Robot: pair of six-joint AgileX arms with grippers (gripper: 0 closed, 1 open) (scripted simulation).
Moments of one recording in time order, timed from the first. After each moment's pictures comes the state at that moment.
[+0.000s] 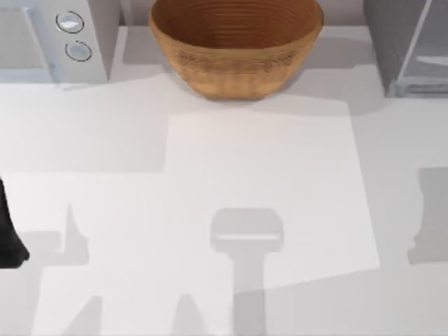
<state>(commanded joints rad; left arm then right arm) 0.00 0.00 0.00 0.00 0.00 0.00 0.00 0.11 0.02 0.11 -0.05 0.00</state>
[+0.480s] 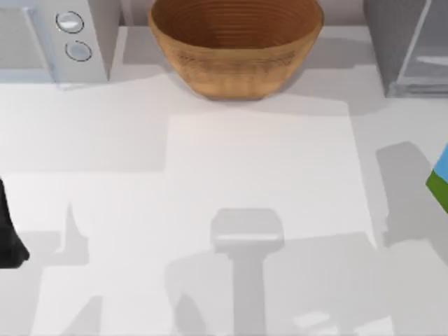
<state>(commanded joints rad) 0.00 0.00 0.00 0.00 0.00 0.00 0.04 0.76 0.09 0.67 -0.30 0.01</state>
